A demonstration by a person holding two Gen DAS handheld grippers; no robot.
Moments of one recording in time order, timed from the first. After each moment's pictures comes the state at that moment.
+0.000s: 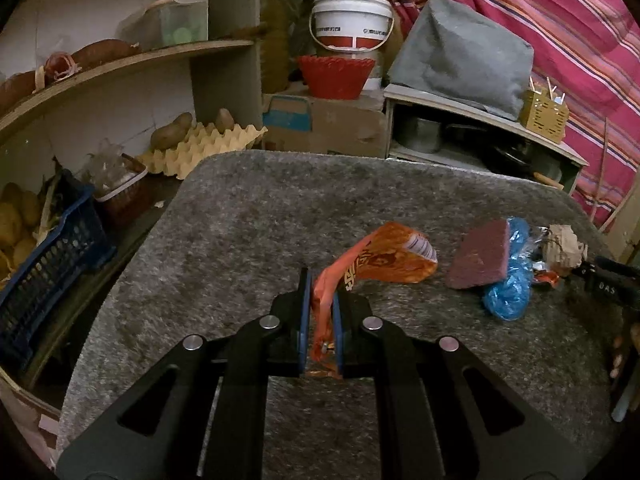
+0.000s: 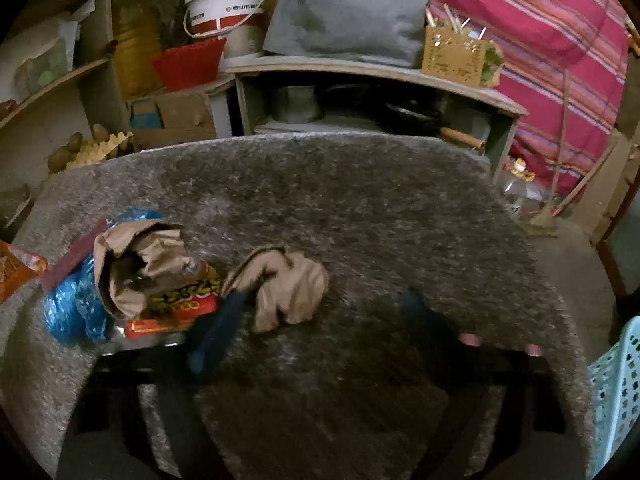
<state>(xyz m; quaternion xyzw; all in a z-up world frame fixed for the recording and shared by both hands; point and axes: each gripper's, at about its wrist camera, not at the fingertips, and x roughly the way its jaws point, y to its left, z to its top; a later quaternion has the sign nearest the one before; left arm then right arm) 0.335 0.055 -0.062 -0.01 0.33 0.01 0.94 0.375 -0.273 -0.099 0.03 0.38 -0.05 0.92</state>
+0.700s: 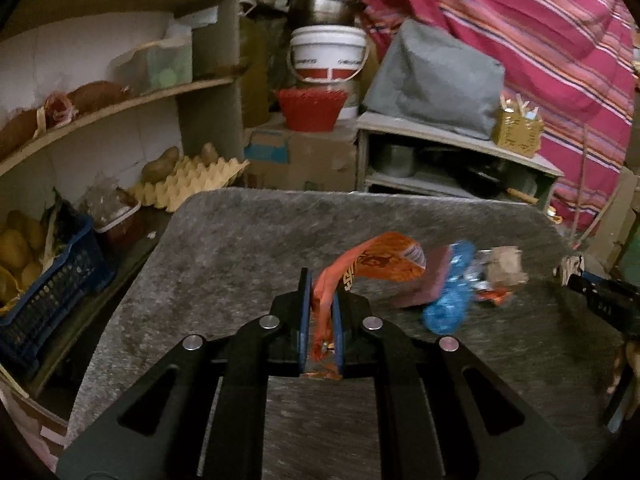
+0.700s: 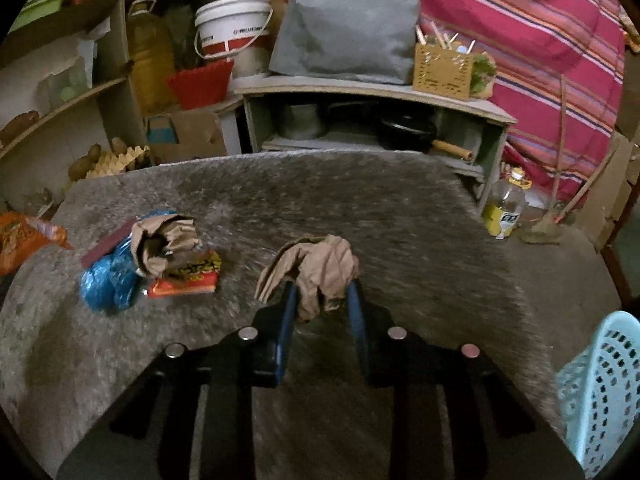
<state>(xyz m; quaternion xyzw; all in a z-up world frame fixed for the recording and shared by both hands) 0.299 0.018 -0.017 0.00 0.28 -0.02 0.96 0.303 -0.308 -0.065 0.03 0.35 -0.05 0.94</state>
